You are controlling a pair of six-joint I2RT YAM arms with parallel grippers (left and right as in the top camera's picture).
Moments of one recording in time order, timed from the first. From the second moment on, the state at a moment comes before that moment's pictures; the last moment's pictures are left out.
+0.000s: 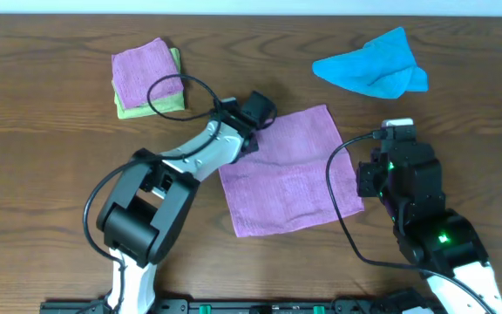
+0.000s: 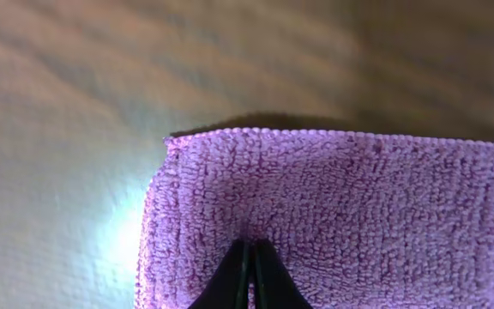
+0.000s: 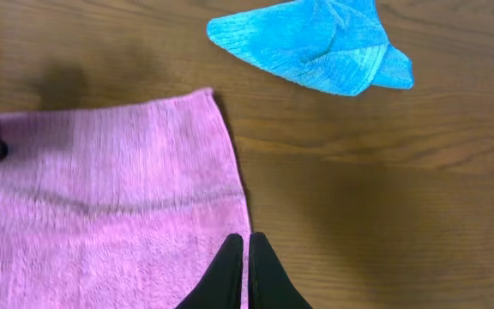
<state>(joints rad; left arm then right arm) -0.55 2.06 1.32 -0.56 -0.27 -0.80 0.29 0.90 0.80 -0.61 0.21 0.15</state>
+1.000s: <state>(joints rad) -0.39 1.79 1.33 -0.71 0.01 -0.55 0.29 1.17 0.80 -0.67 0.00 0.14</state>
